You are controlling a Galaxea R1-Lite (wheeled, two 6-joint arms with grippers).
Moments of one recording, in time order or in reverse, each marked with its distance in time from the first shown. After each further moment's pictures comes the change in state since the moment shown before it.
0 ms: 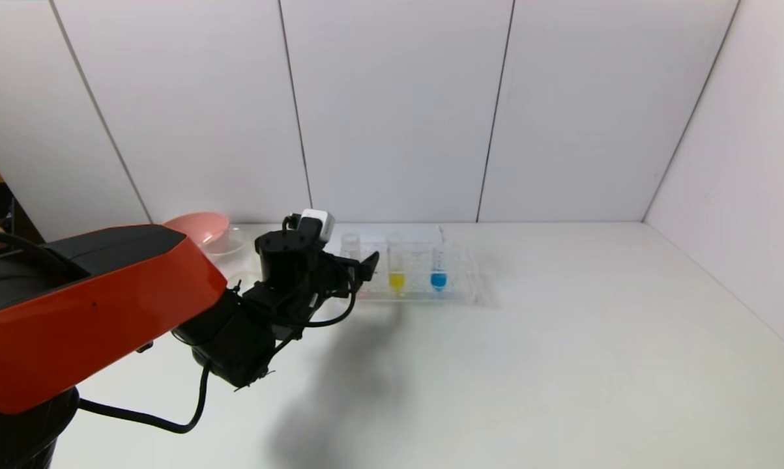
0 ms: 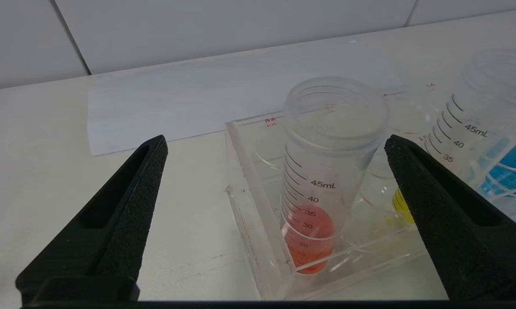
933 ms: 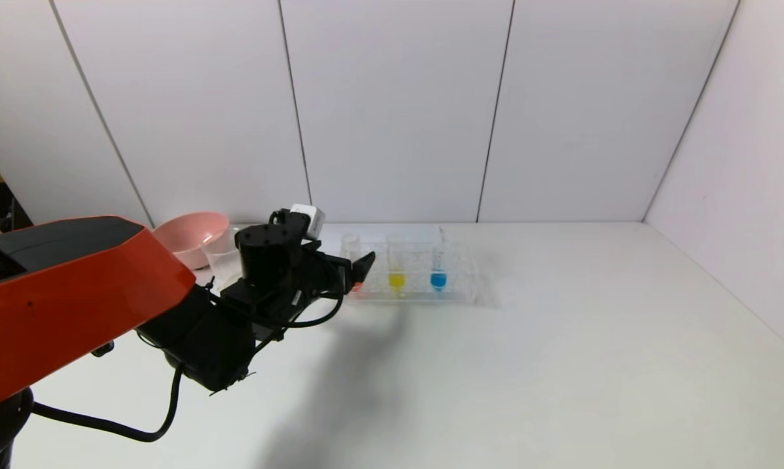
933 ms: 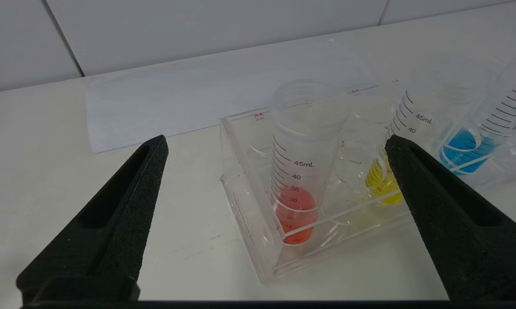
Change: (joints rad) left arm 0.017 -0.086 0.073 0.027 -0.074 -0.007; right arm 0.000 0.000 0.000 0.000 0.000 0.000
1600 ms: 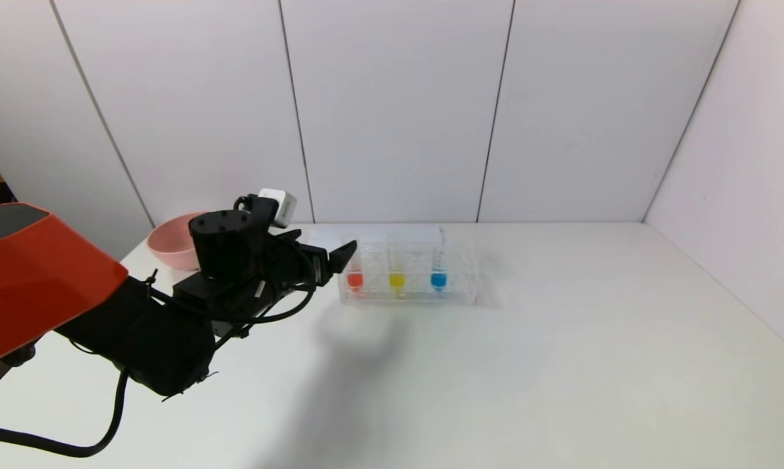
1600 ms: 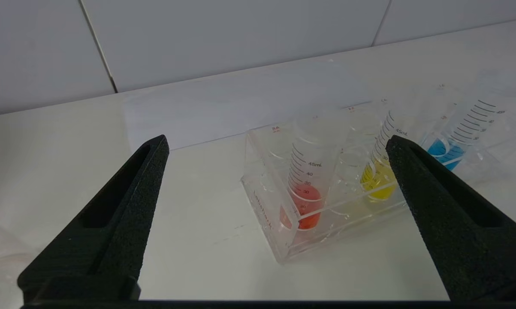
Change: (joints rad) left arm 0.046 -0.142 0.094 0.014 -0.058 0.000; right arm 0.000 0.000 0.000 0.000 0.000 0.000
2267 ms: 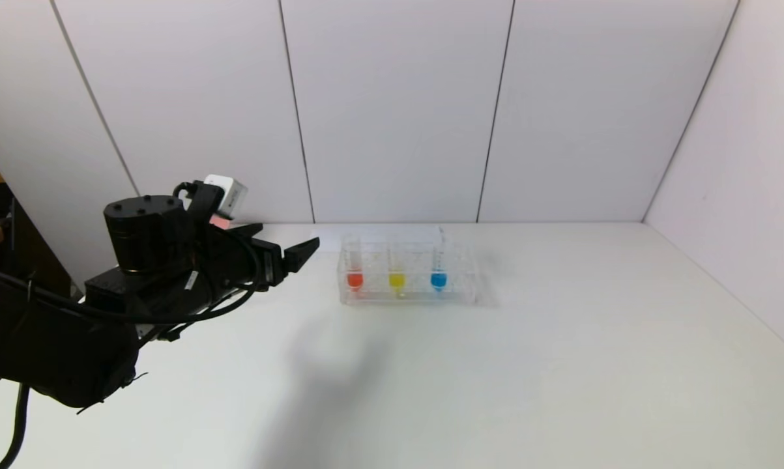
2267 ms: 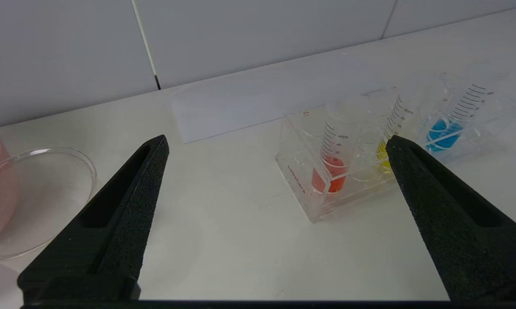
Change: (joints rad) left arm 0.107 -0.203 0.109 0.128 -0.105 0.056; right arm 0.000 0.000 0.000 0.000 0.000 0.000
